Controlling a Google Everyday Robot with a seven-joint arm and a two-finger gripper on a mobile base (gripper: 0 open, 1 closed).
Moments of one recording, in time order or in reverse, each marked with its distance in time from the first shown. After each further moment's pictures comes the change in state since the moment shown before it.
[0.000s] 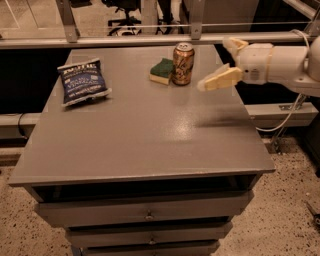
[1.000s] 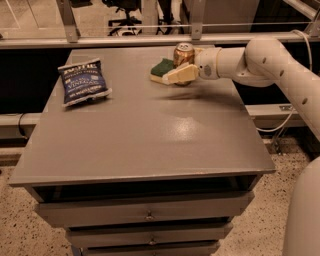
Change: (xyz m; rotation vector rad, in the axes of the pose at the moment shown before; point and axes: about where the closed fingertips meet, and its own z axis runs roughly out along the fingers) arm 0.044 -0.041 0.125 0.003 0.068 0.164
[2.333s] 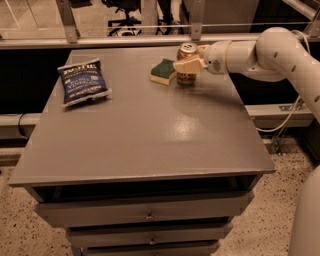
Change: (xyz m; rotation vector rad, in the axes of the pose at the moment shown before) arm -0.011 -0.014 -0.025 0.049 0.022 -0.067
